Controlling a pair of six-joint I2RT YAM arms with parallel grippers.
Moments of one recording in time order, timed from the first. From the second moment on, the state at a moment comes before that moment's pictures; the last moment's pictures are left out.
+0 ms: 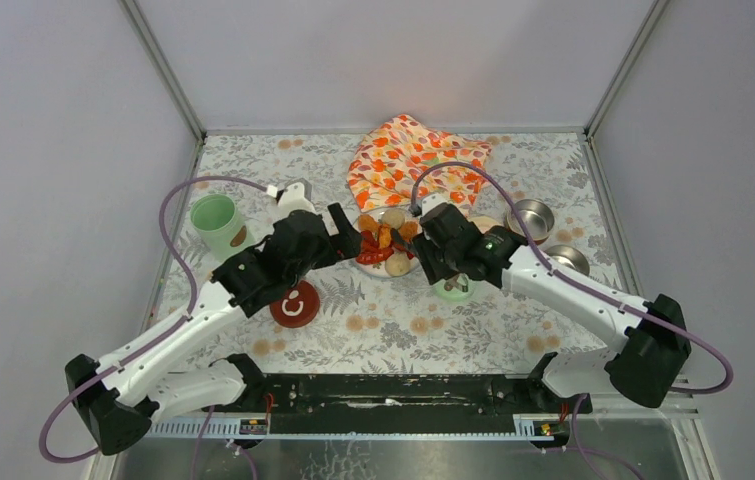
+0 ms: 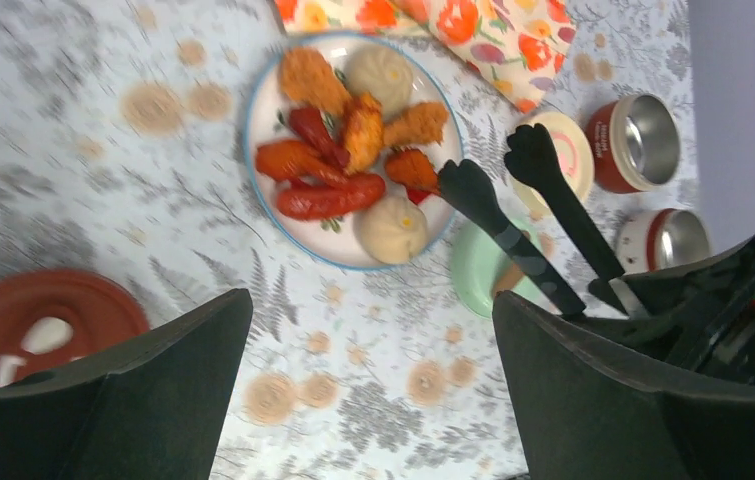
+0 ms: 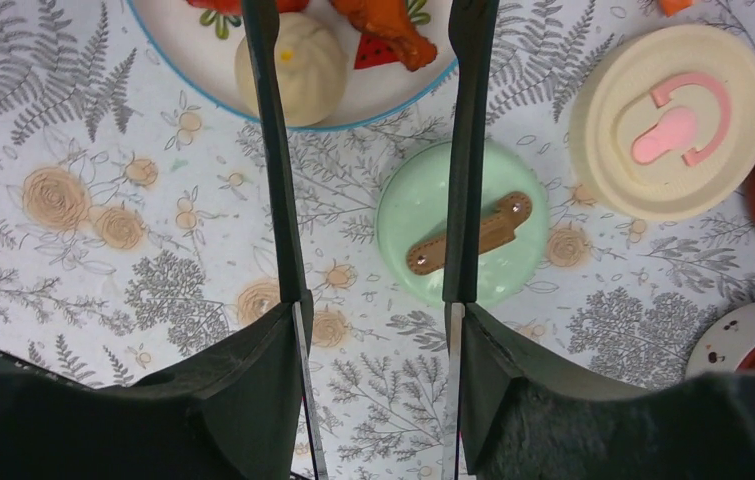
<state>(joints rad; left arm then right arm) -0.78 1.02 0.94 -0.52 -0.36 -0.88 0.85 1.32 1.08 -0.71 0.24 0.23</state>
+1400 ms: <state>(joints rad) -0.49 1.07 1.07 -0.55 -0.42 -0.26 0.85 1.74 1.50 -1.12 0.12 0.23</state>
